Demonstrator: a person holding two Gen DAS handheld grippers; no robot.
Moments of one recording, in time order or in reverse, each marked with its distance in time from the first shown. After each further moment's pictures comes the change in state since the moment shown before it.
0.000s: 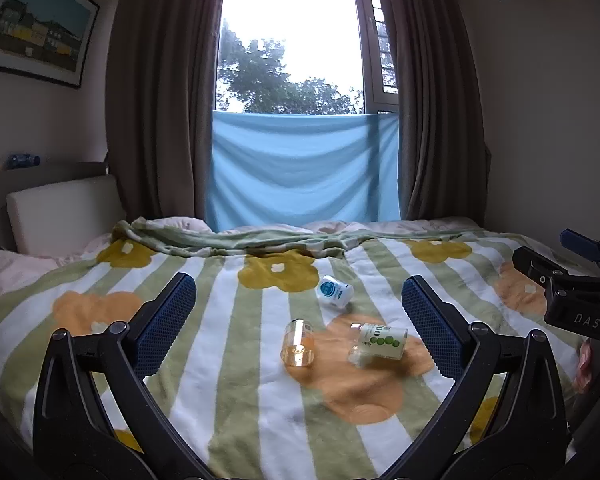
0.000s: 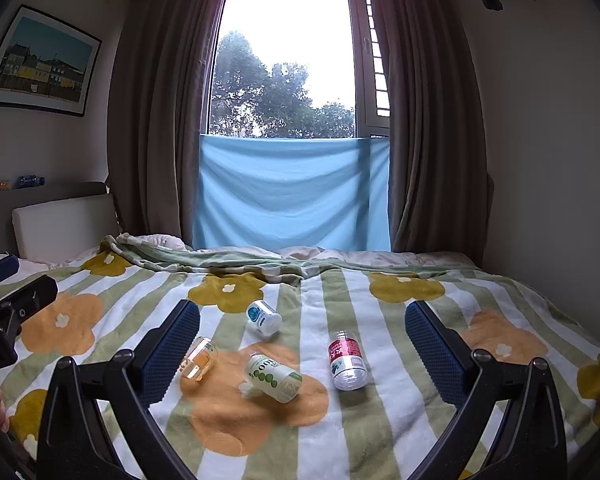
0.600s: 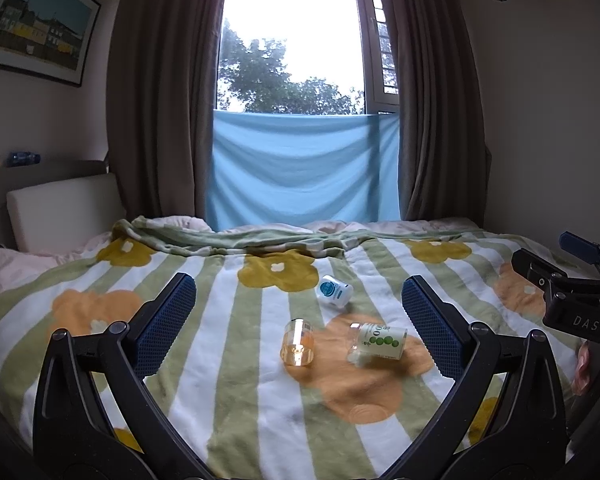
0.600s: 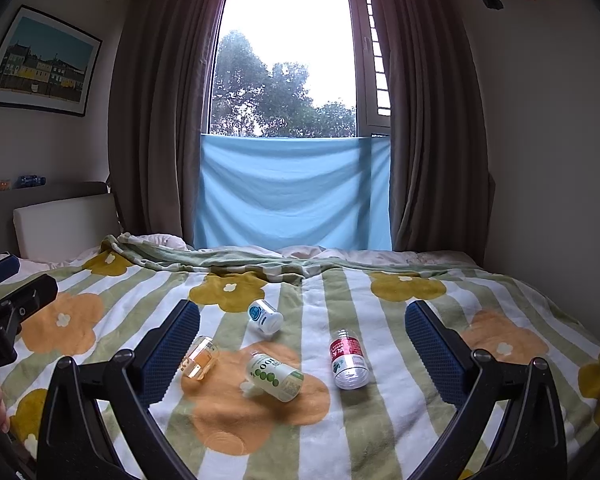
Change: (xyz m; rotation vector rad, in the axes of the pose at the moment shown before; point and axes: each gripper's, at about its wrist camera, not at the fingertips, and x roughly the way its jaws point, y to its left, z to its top) left arm 0.001 0.002 -0.001 -0.001 0.002 0.001; right arm -0.001 0.006 0.000 0.000 0.001 -0.003
